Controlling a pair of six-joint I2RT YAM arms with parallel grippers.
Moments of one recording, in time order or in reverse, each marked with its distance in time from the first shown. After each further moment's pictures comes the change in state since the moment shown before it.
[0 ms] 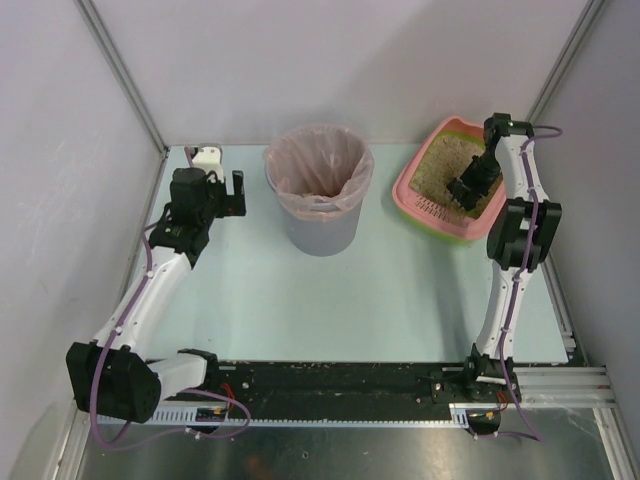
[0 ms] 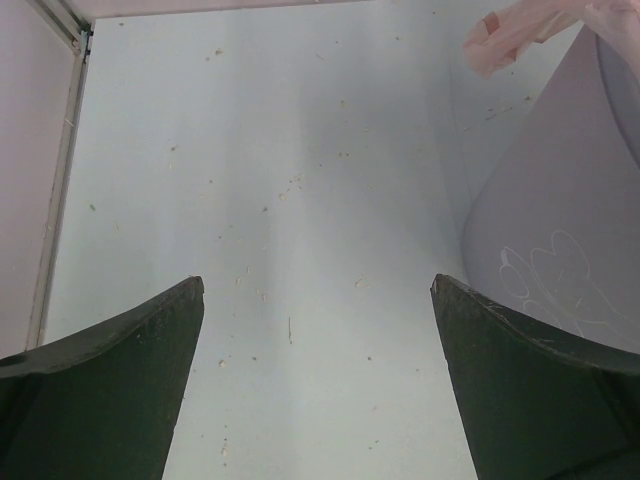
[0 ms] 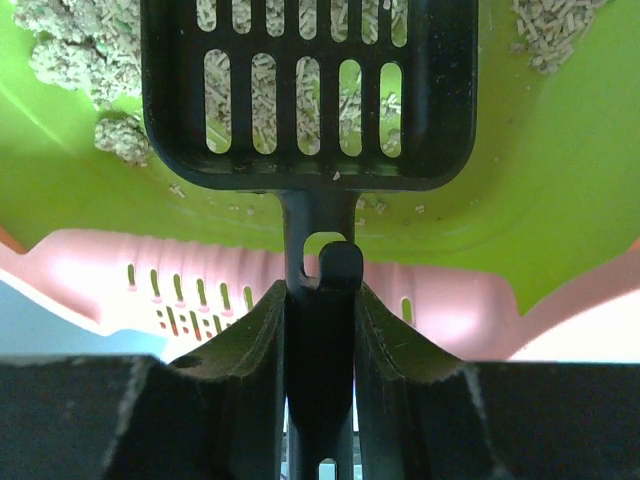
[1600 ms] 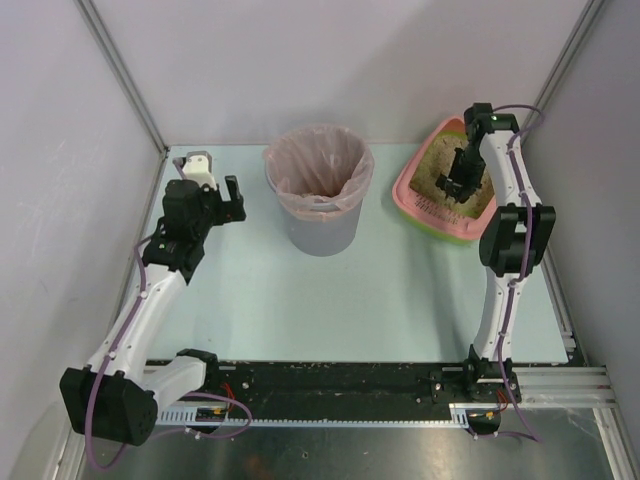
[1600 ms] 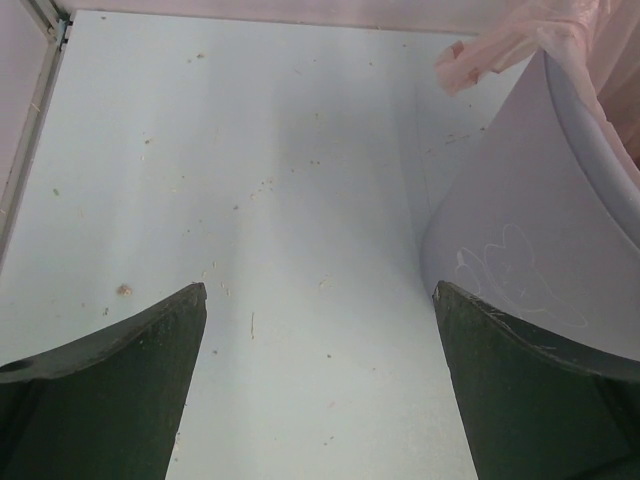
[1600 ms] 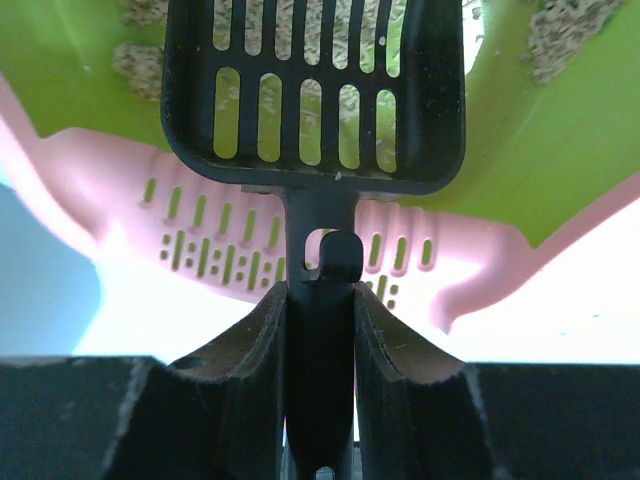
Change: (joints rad) left arm 0.000 -0.119 -0.077 0.011 0.026 -0.129; right arm 0.128 -0.088 -0.013 0.001 0.167 -0.193
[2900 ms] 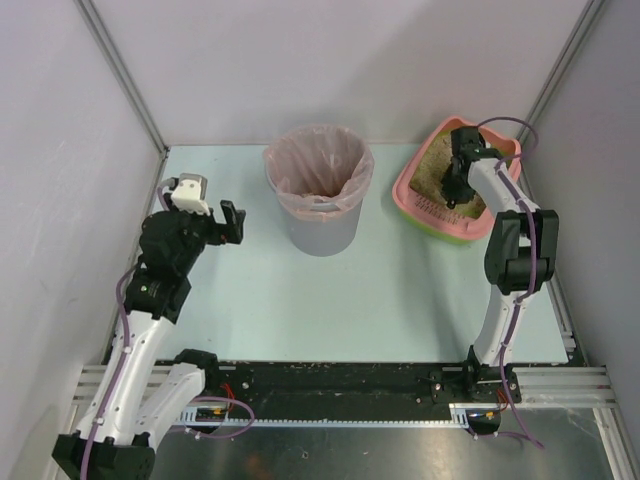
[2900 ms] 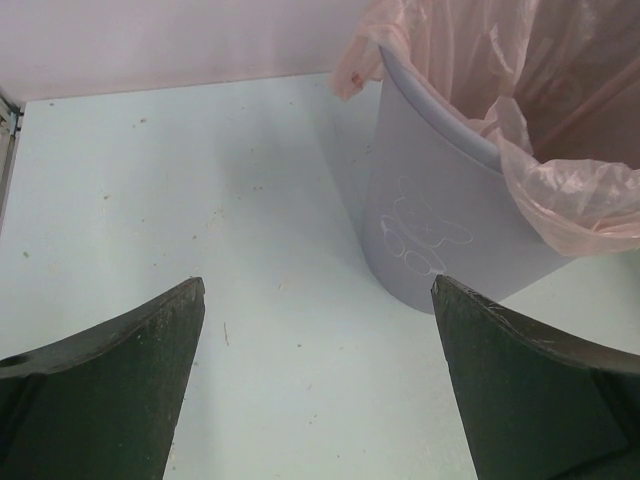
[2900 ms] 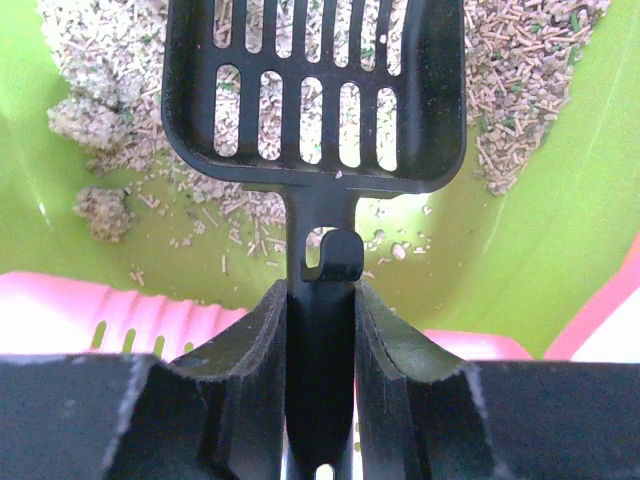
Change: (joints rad) left arm 0.000 -0.301 -0.107 -0.014 0.191 0.080; right arm 0.050 -0.211 -0.562 0.621 0.224 0.082
